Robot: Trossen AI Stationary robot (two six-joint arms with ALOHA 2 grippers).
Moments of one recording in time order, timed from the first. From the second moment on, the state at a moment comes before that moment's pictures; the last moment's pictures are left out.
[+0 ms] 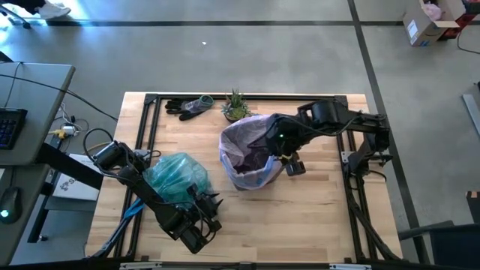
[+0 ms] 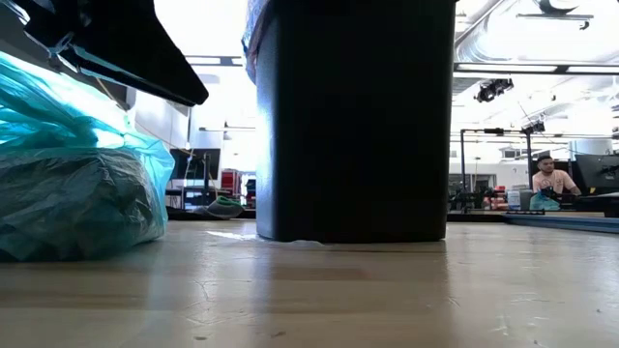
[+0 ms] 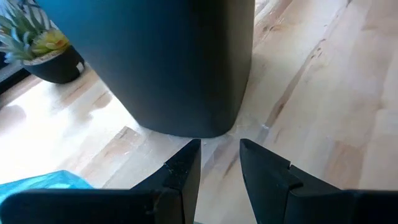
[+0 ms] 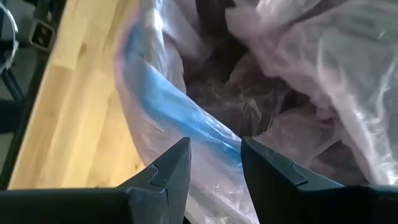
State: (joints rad) left arm -0.77 1.85 1.20 -0.71 -1.06 -1.16; right arm 0.09 1.79 2.21 -1.57 -0.05 -0.19
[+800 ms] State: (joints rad) left arm -0.76 1.85 1.20 -0.68 -1.04 -1.14; right arm 0.19 1.76 2.06 -1.57 0.33 -0.29
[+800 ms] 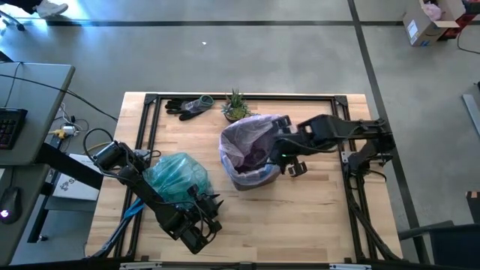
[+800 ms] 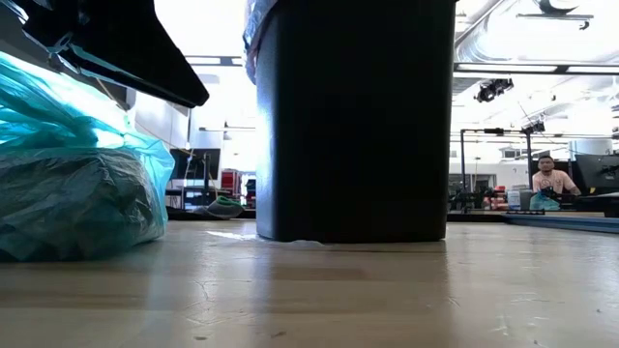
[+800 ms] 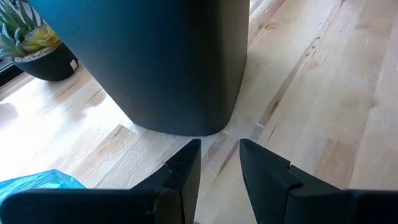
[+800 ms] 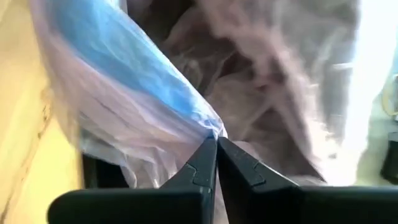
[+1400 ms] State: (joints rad) left arm -0.75 1.85 1.20 -0.67 -1.04 -1.12; right arm 0.44 1.67 2.18 -1.57 0.50 0.02
